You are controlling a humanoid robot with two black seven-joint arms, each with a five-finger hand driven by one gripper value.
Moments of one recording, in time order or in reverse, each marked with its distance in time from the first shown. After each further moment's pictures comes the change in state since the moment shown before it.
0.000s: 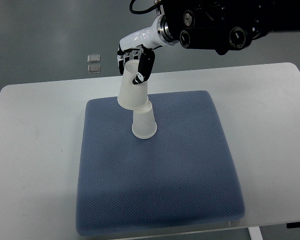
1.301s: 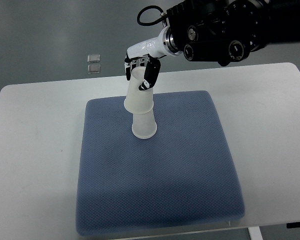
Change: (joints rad) left arm 0.002 0.000 0.000 0.000 0.000 0.000 0.000; right arm -0.043 0.003 -0.029 0.020 0.002 -0.055 0.000
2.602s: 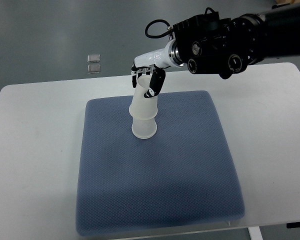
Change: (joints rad) left arm 0.002 0.000 -0.001 0.000 0.000 0.000 0.000; right arm -0.079 0.000 -0.014 -0.002 0.001 -0.058 -0.001
